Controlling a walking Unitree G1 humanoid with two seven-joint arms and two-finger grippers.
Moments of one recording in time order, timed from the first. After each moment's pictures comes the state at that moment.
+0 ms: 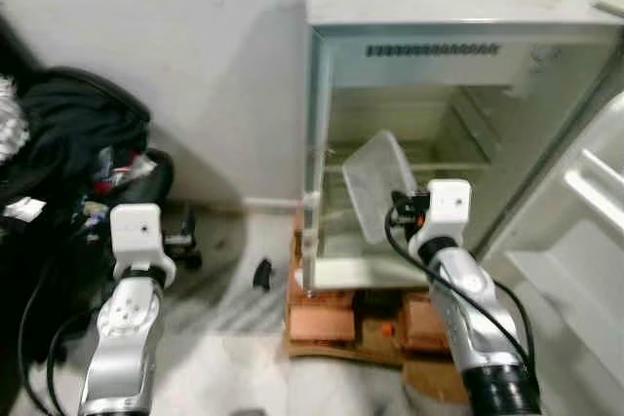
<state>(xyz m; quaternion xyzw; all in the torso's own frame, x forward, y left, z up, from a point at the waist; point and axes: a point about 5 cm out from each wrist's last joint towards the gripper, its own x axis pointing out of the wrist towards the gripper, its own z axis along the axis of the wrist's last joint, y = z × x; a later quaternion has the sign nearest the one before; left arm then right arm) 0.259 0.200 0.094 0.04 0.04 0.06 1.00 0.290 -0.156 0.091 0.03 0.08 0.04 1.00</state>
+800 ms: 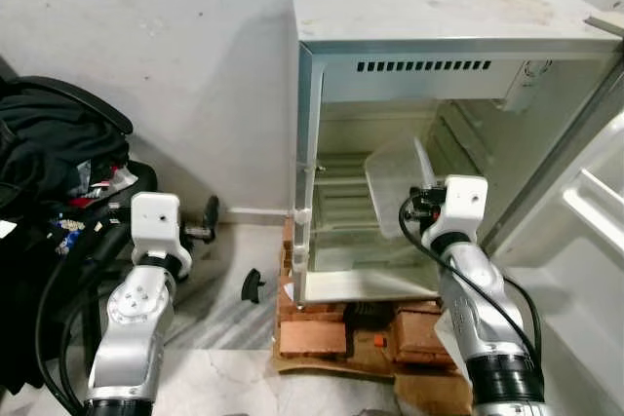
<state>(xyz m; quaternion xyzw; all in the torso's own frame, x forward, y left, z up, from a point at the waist) 0.270 0.192 0.104 0.05 0.03 0.00 1.00 0.308 -0.167 0.105 0.04 0.06 0.00 1.00</state>
